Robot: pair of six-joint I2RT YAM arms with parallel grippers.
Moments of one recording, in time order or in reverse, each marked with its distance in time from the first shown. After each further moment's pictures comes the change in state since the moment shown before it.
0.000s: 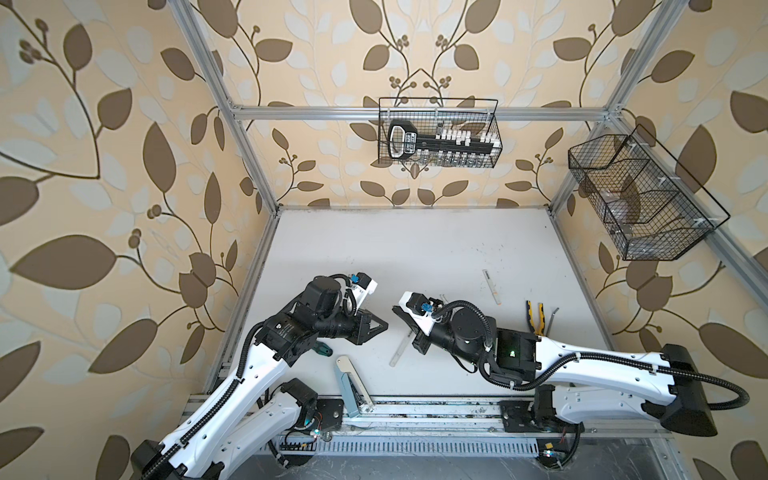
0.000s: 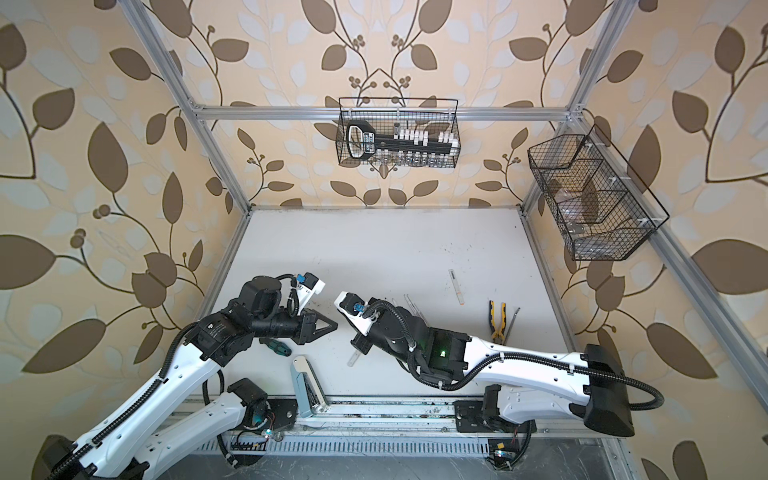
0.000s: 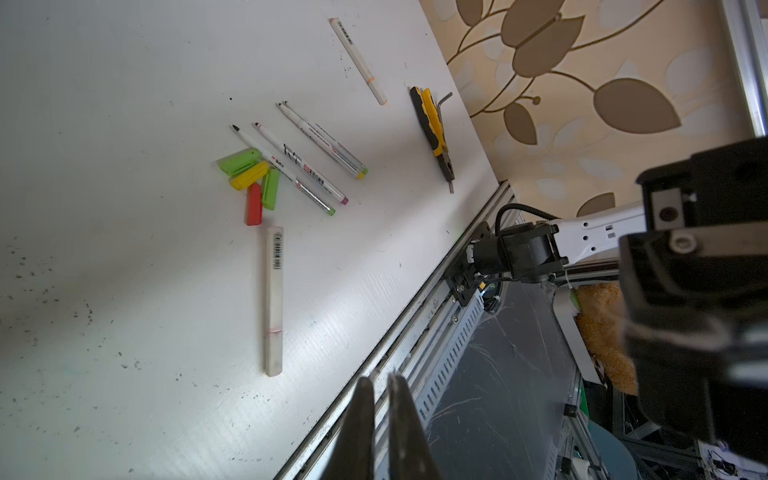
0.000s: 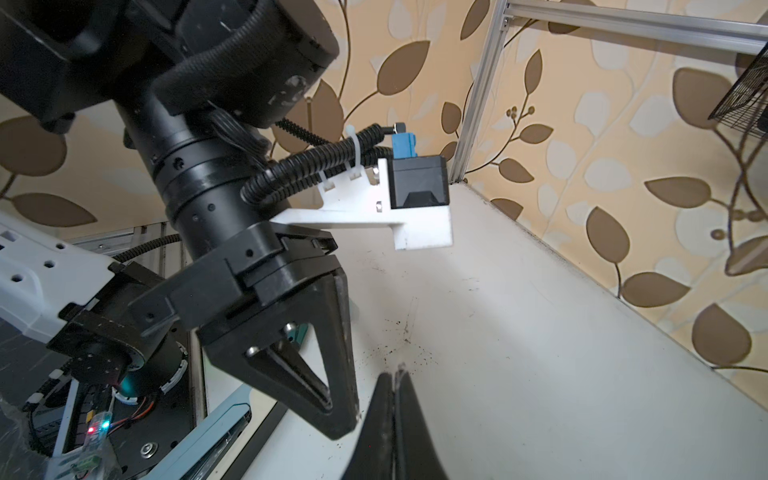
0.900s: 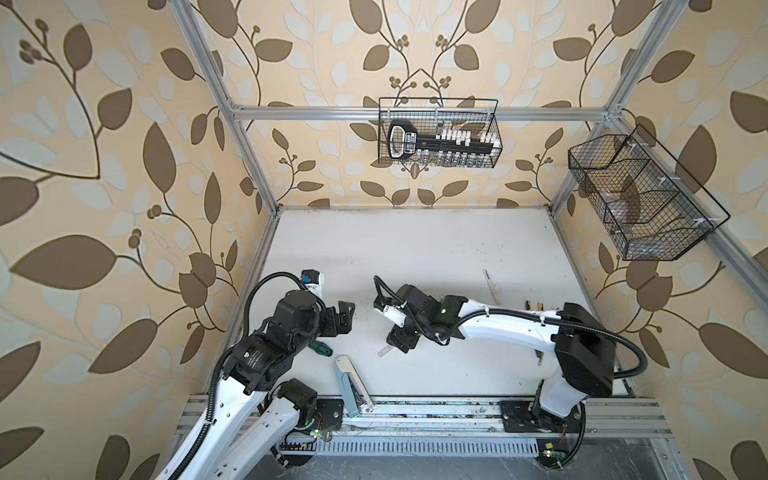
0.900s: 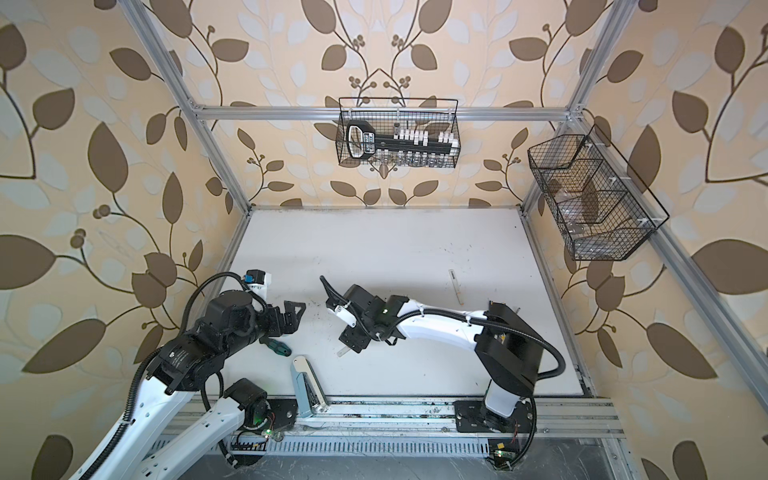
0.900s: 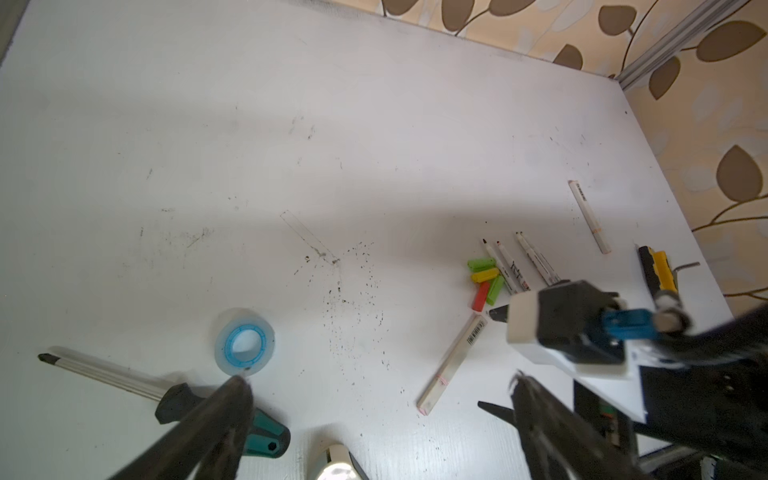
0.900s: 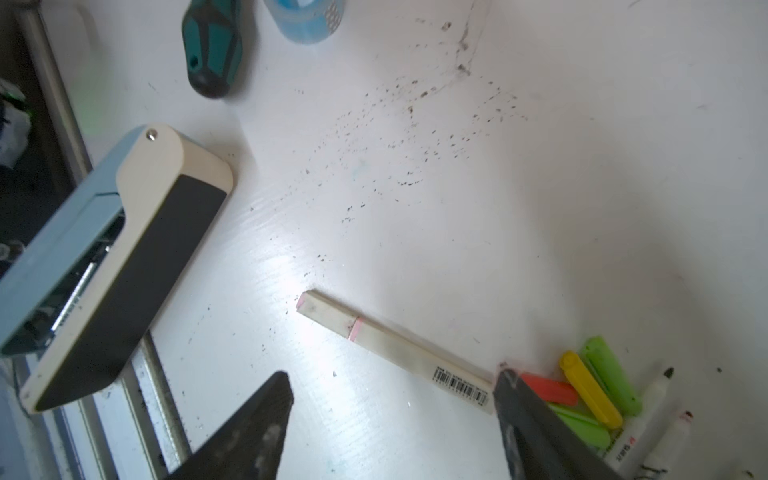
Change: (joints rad) left arm 0.072 -0.210 0.029 -0.177 -0.695 -0.072; right arm -0.214 0.589 0.343 -0.583 -0.339 -0.008
